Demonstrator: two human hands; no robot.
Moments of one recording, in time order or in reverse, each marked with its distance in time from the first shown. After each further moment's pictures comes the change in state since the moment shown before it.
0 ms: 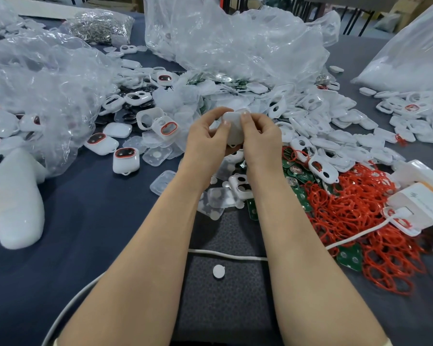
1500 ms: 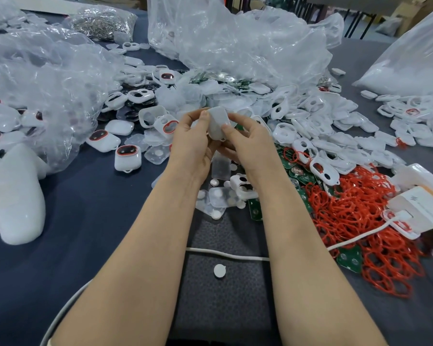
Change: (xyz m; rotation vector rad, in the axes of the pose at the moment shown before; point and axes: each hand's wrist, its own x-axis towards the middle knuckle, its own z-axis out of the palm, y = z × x) left_hand 0.002 0.015 -0.006 -0.472 0.219 -0.204; right_hand -0.009 -0.007 -0.003 -0.001 -0.354 0.097
